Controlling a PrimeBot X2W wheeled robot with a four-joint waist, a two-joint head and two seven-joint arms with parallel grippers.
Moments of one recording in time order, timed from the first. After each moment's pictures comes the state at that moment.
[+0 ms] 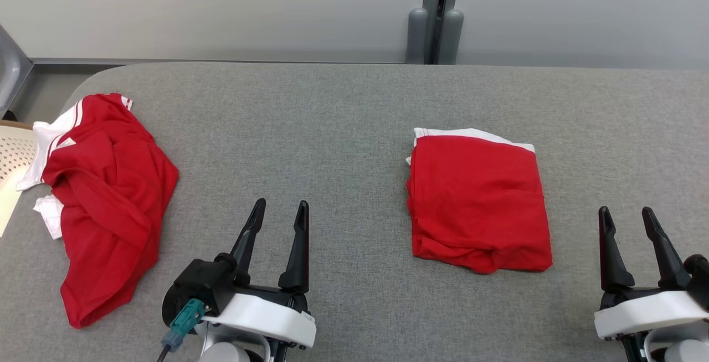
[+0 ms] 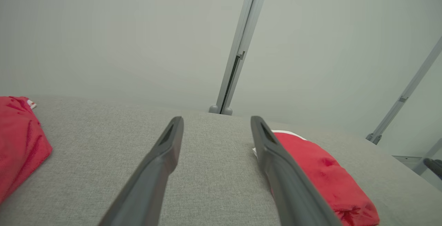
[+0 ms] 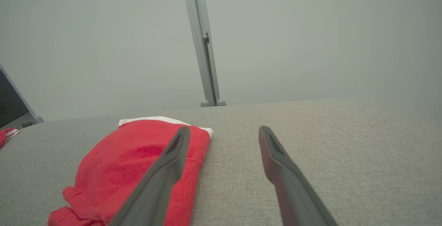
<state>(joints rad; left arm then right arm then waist) -0.12 0.05 -0.37 0.14 -0.43 0.08 -0.26 -0.09 -0.20 0.03 0.31 0.31 0.13 -0.26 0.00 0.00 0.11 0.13</state>
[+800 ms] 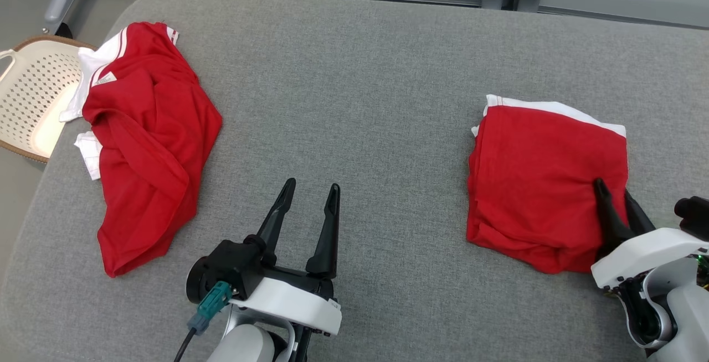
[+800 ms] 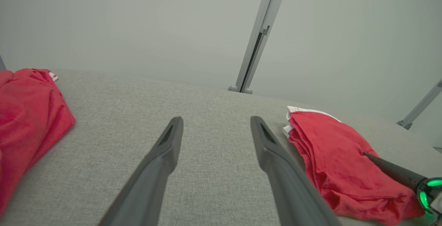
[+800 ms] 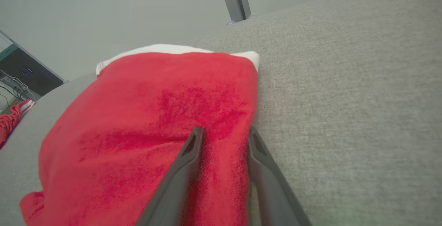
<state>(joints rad) -0.19 0.05 -0.47 0.13 -0.44 0.12 -0.26 -0.32 -0.28 0.16 0.53 0.63 0.13 -0.07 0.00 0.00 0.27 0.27</state>
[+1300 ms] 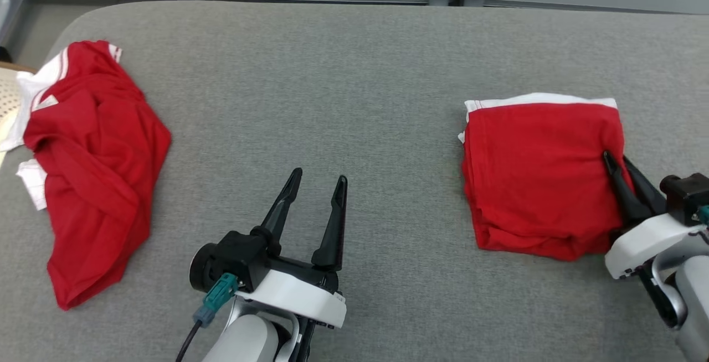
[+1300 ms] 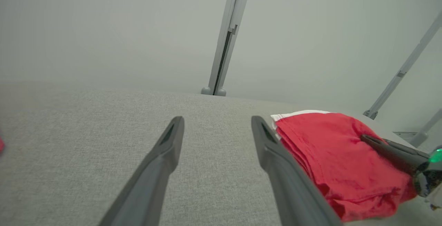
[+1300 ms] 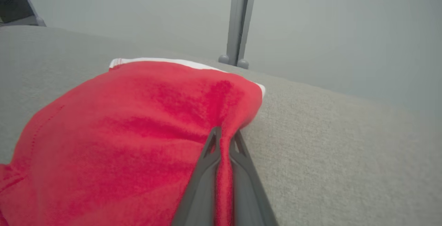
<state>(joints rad) -0.22 0.05 -0.49 0.14 -0.43 0.11 -0.26 -0.39 -0.39 0.29 0.58 0.35 0.13 -0.23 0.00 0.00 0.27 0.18</state>
